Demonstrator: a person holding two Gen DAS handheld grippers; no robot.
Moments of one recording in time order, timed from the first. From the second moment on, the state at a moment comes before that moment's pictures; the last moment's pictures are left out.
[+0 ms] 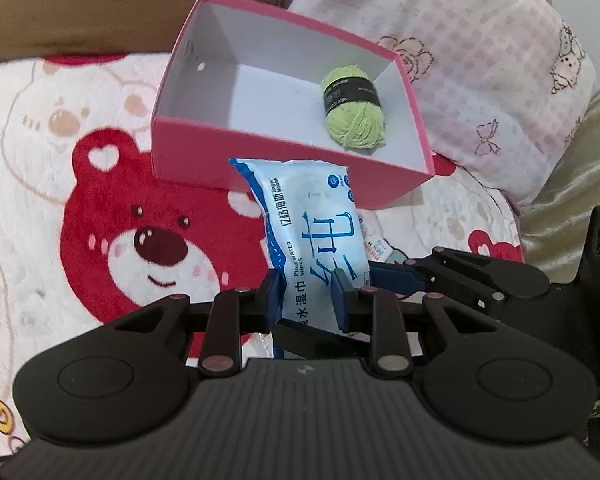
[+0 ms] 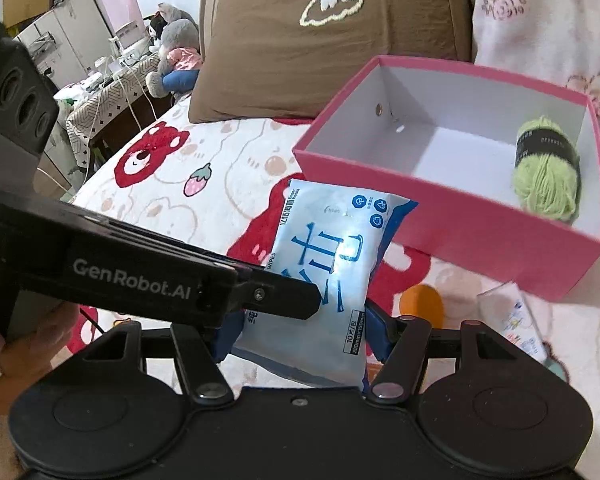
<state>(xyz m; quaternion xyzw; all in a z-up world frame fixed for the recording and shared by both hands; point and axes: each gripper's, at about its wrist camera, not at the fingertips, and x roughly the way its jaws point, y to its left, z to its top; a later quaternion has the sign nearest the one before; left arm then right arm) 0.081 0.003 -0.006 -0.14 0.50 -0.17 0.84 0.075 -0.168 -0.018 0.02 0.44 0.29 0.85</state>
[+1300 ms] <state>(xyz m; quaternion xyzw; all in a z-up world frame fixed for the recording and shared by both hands) 0.192 -0.019 0.035 -0.12 0.49 -0.17 0.85 0.182 -0.212 0.029 0.08 0.41 0.29 0.86</state>
